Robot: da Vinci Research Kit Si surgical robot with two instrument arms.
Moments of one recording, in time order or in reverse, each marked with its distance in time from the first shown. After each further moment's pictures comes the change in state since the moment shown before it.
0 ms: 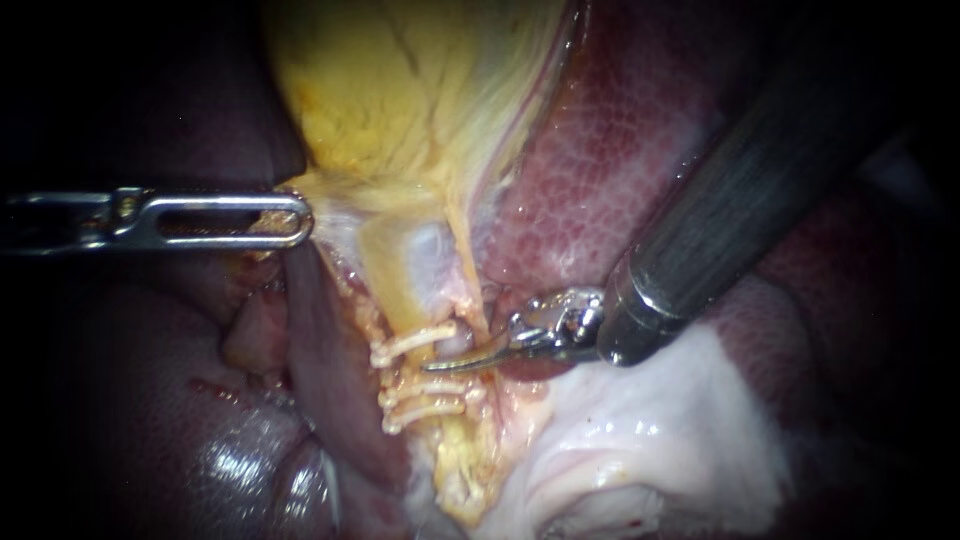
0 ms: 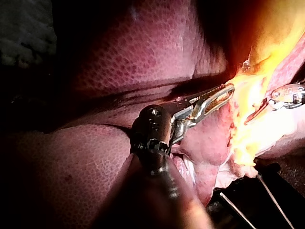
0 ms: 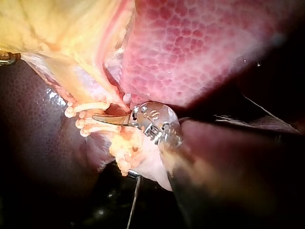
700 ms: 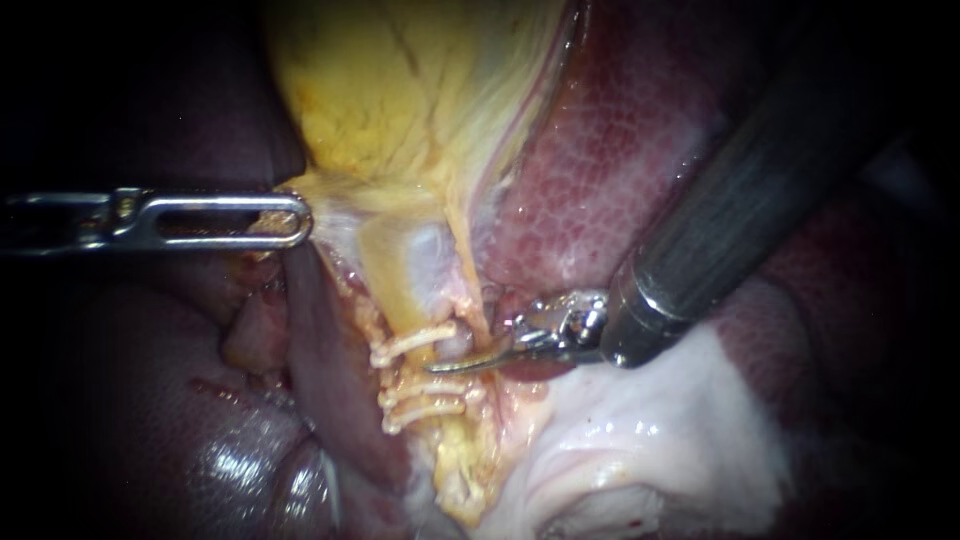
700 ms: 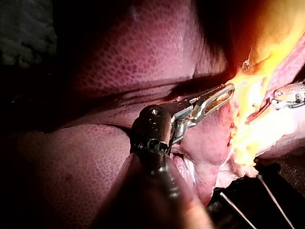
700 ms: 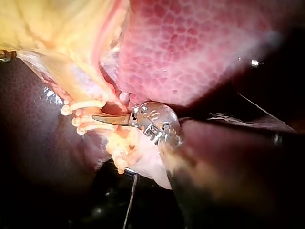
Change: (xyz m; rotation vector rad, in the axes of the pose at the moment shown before) right arm 0.000 -0.001 -0.002 0.010 -0.004 0.000; left arm 0.000 0.000 0.000 0.000 0.000 0.000
